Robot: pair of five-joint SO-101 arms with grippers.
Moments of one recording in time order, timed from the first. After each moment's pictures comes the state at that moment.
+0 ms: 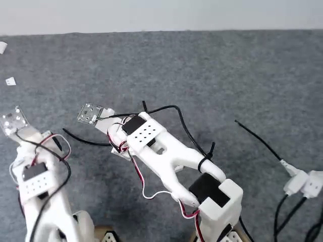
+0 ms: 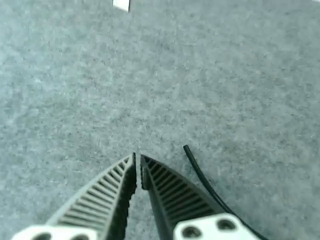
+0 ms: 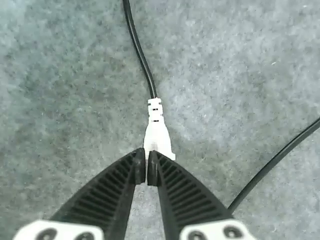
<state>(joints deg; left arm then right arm) -32.1 -35.4 66.9 27.6 9.6 -46.9 15.0 6.3 57.8 24.0</state>
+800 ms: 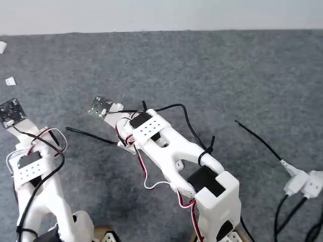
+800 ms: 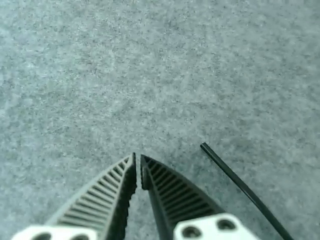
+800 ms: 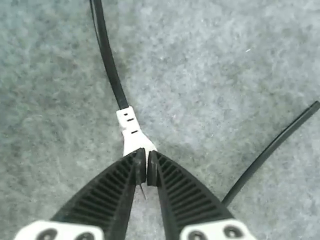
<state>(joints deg) -33.1 -26.4 61.4 27.6 9.6 -43.0 20.1 5.9 52.0 25.5</state>
